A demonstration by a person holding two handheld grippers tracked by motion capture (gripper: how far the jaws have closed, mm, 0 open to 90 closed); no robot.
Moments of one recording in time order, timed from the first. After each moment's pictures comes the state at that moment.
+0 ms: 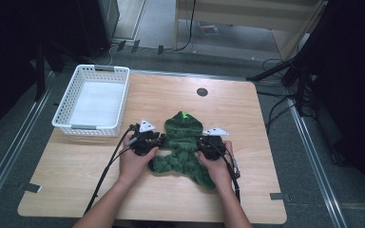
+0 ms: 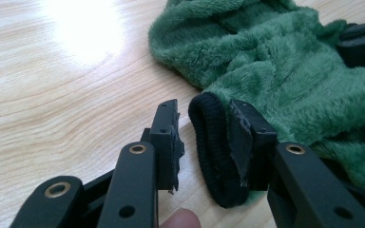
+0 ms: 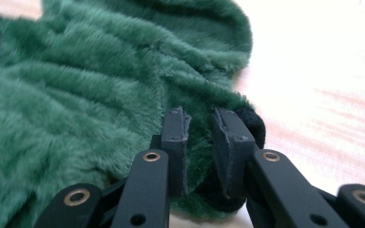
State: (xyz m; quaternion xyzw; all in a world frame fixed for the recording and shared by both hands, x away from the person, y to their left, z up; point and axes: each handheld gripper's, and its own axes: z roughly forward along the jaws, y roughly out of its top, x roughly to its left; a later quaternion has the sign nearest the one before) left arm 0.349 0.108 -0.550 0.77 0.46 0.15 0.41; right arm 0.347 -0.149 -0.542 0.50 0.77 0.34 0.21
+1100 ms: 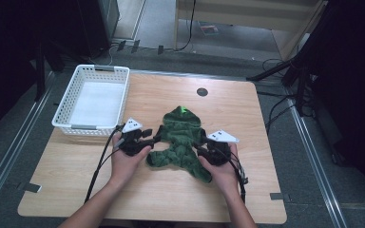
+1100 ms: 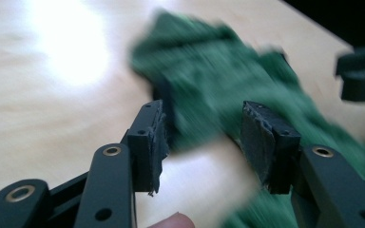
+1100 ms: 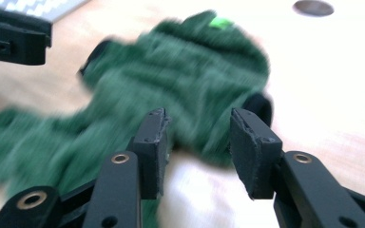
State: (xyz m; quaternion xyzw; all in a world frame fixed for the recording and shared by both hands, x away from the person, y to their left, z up) left arm 0.317 0.131 -0.528 0.75 0.45 0.11 0.47; right arm 0.310 -0.159 -0.513 0.44 0.77 0.41 0.20
